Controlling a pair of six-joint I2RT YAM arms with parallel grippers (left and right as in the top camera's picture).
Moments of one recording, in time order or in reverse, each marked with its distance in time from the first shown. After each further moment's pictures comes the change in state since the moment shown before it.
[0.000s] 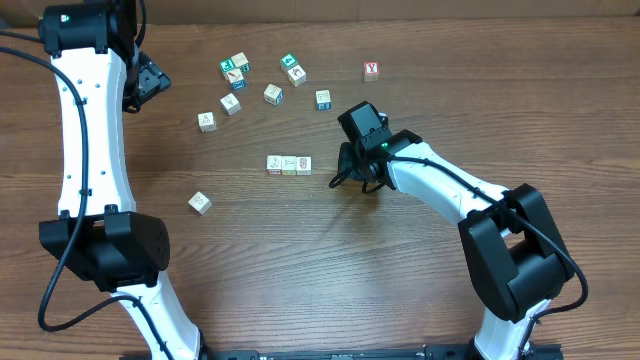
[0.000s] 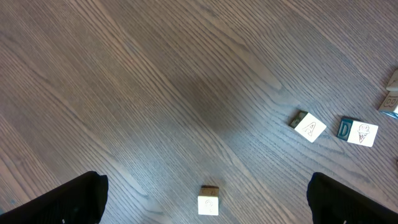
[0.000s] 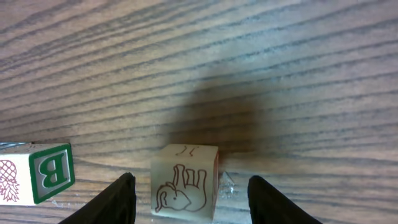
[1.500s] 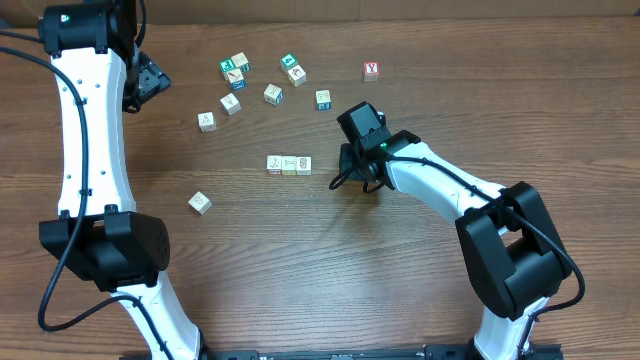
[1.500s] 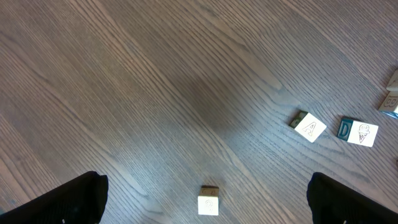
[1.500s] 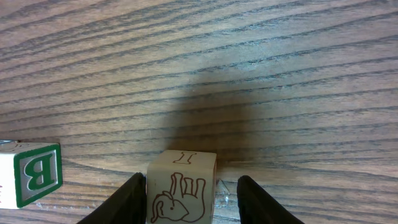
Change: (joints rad) left arm 0.000 0.000 0.000 0.000 0.000 0.000; right arm 0.000 0.013 0.000 0.010 0.012 -0.053
